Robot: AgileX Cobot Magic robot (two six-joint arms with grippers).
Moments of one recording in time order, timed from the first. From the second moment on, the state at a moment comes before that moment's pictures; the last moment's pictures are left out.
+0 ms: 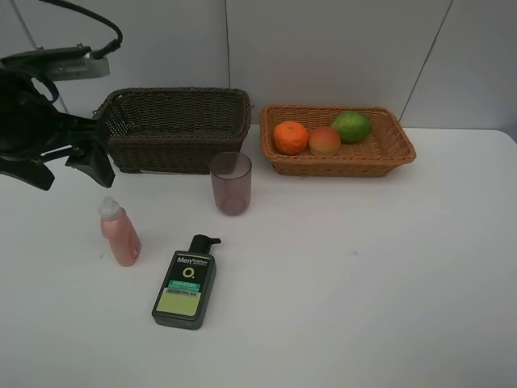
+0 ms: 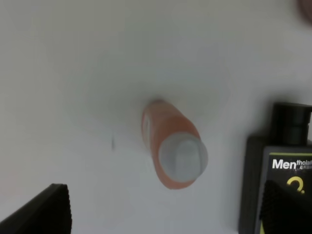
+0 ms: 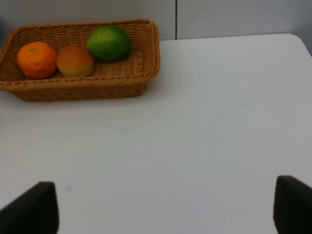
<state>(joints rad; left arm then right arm) -0.23 1.48 -0.96 -0.08 0.82 -0.15 0.03 0.00 -0.52 -0.10 1.06 0.11</state>
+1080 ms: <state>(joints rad) -0.34 1.74 -0.96 0.04 0.72 -0.28 0.03 0.00 -0.52 -0.10 1.06 0.11</state>
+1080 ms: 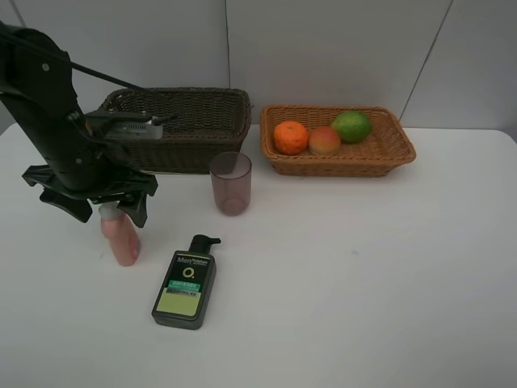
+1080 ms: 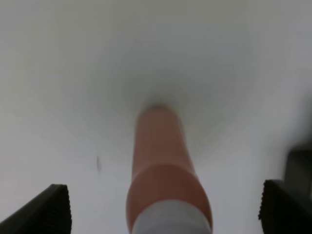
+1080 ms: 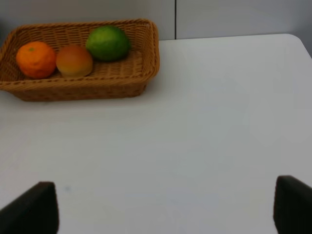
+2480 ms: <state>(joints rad) -0.34 1.78 -0.96 0.02 0.69 -0.32 0.03 0.00 -0.52 -0.10 1.06 0.10</state>
